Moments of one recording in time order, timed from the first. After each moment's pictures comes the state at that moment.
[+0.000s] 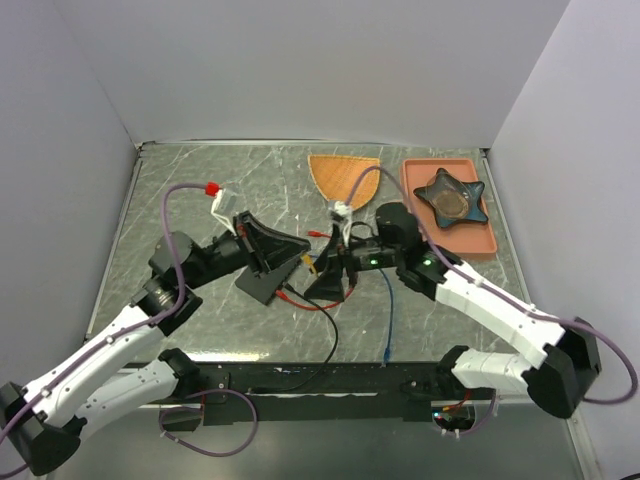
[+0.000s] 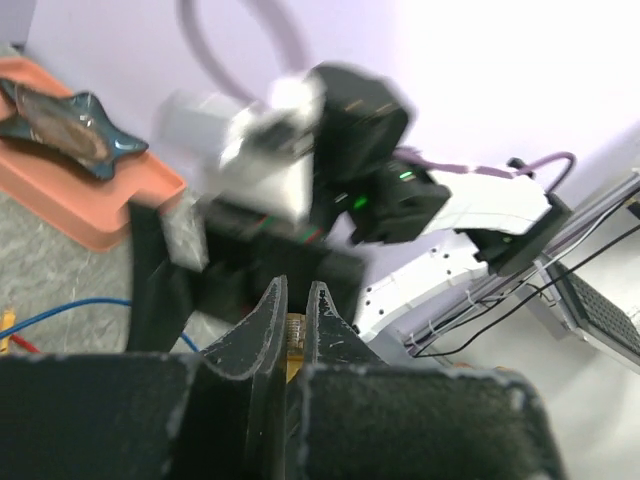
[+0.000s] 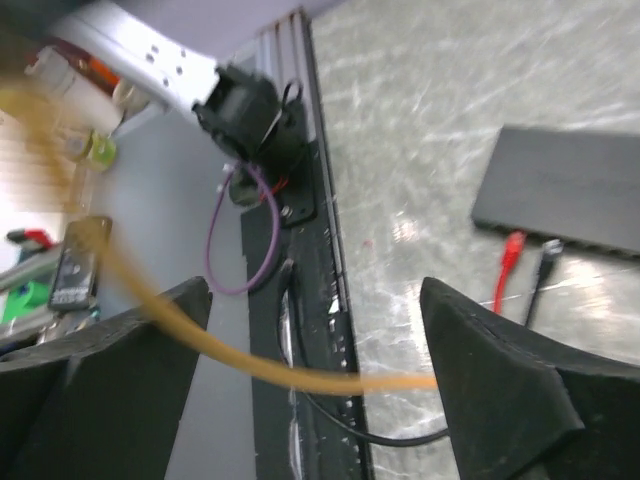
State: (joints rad) left arm -0.72 0.82 0.77 0.29 0.46 -0.77; right arm 0.72 1.13 0.92 -0.11 -0.81 0.25
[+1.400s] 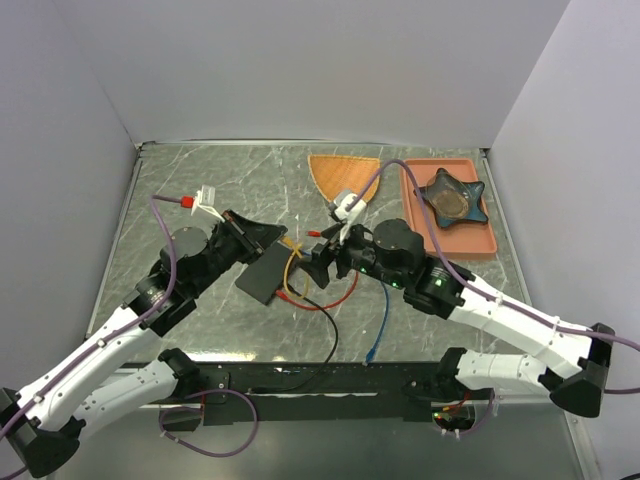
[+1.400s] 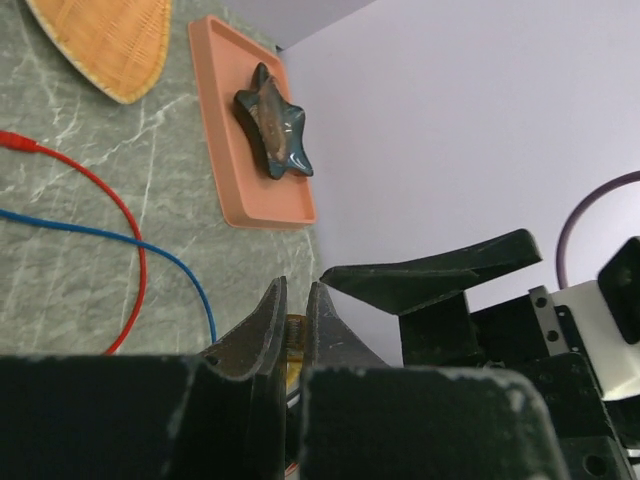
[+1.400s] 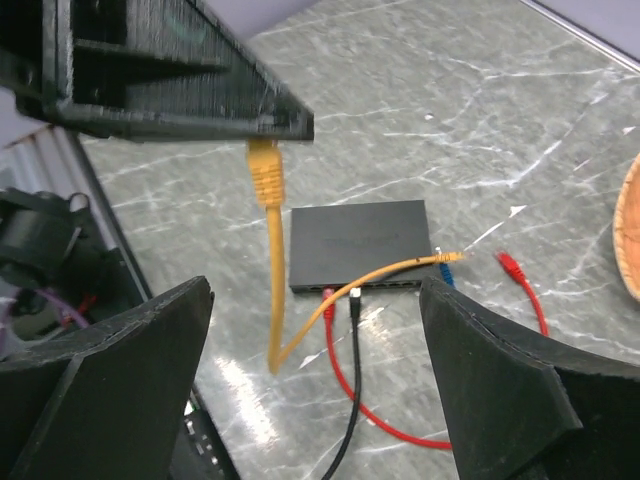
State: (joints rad) left arm -0.72 0.79 0.82 -0.11 -0.07 -1.07; right arm 0.99 1.05 1.02 -0.17 0.01 0.11
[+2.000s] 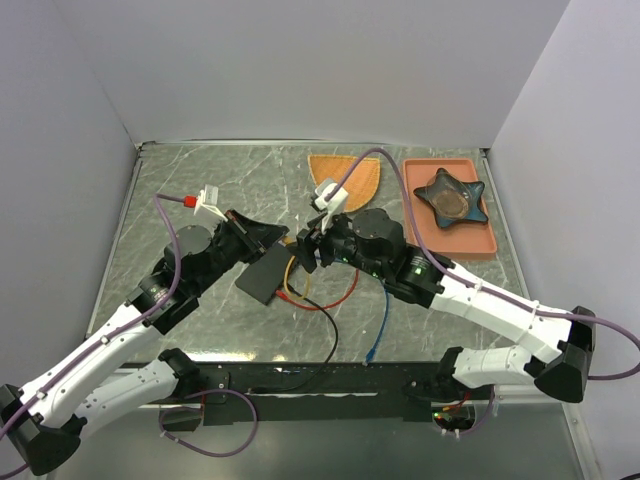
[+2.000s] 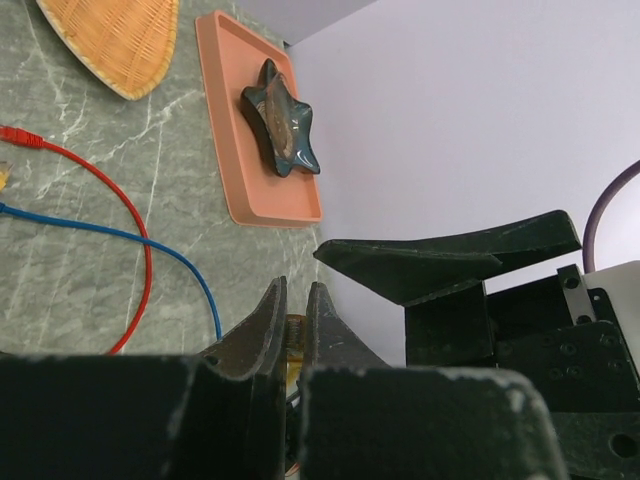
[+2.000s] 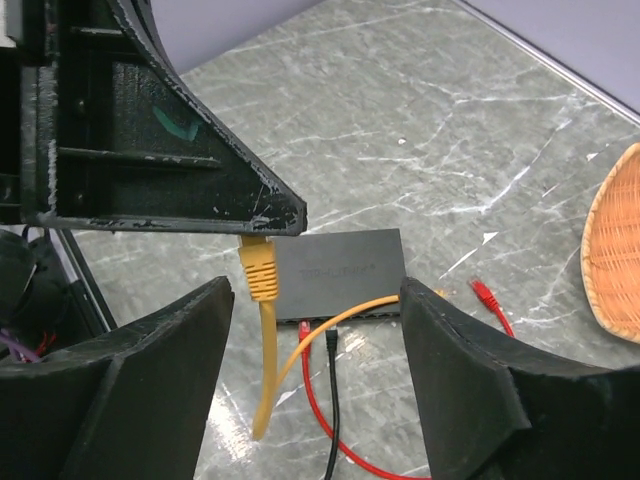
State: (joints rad) left arm -0.72 0.81 0.82 -0.12 -0.07 -1.07; right arm 1.01 1.19 1.12 -0.13 0.09 0.06
